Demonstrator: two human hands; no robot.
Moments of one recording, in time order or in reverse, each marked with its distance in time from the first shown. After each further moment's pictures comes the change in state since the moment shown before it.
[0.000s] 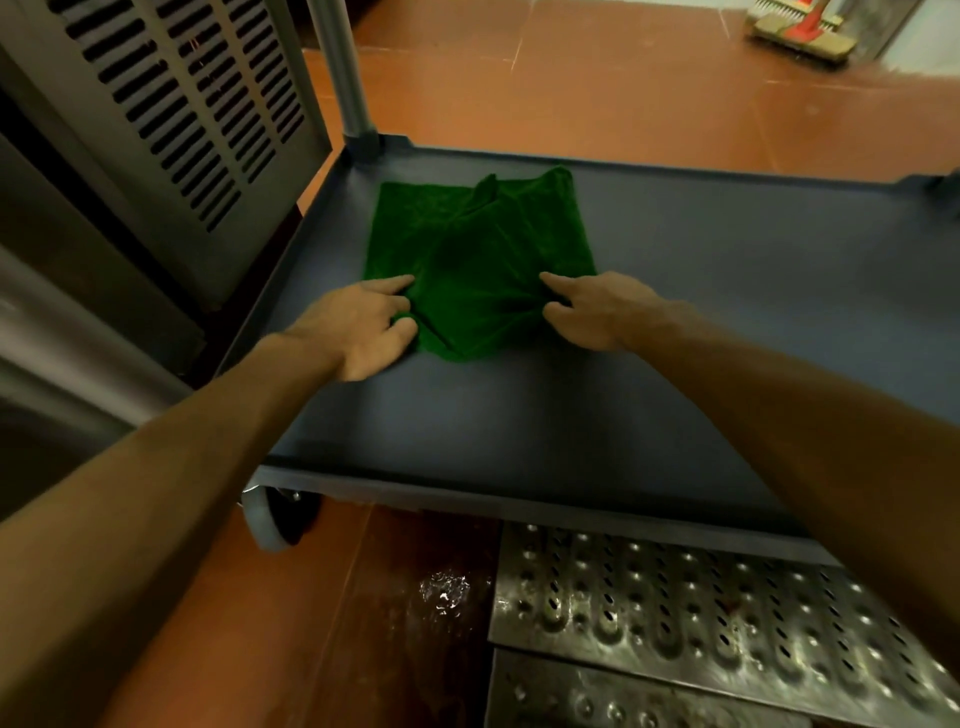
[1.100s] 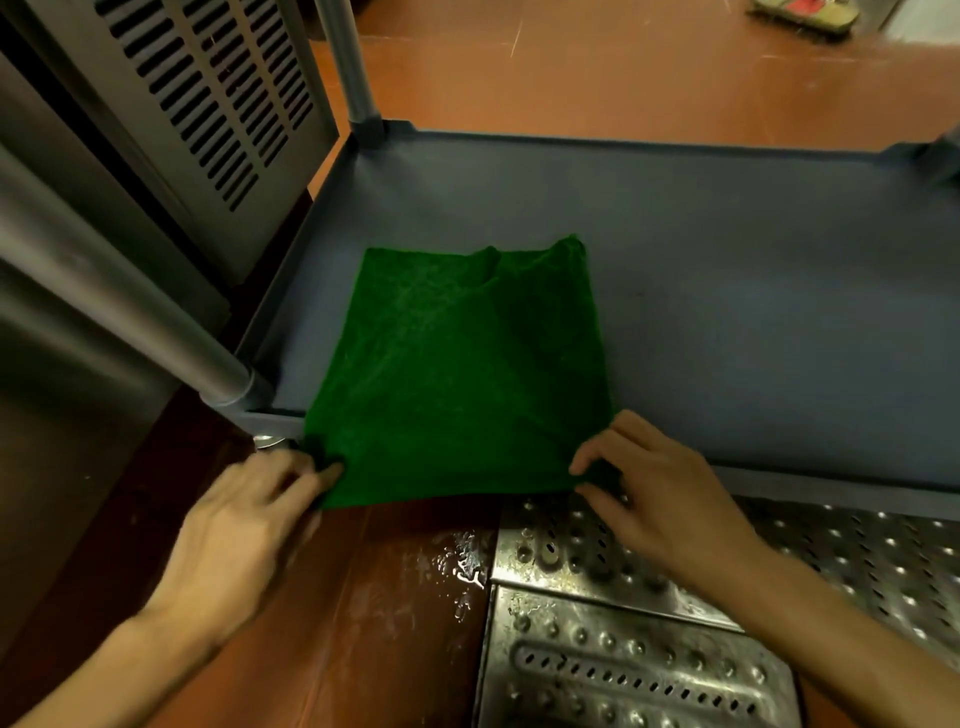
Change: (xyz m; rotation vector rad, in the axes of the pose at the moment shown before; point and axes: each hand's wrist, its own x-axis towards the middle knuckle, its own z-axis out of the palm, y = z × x) left_hand -0.236 0.020 0.059 0.111 0.357 0.087; right_hand -0.230 -0.026 0.072 0.377 0.347 -0.291
